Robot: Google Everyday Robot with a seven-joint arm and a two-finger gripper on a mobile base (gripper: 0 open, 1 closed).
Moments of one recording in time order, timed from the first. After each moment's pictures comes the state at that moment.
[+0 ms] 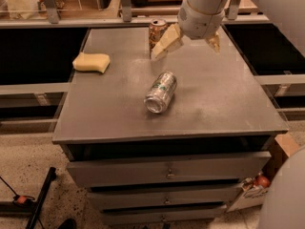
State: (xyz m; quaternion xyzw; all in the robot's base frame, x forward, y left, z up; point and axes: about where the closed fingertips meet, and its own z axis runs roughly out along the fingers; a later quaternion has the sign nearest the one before) arm 0.621 -0.099 0.916 -0.14 0.98 0.06 0.12
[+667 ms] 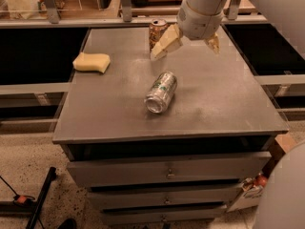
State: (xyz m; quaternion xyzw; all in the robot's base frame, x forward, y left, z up) arm 0.623 -0.100 0.913 -0.12 0.98 0.06 0.11
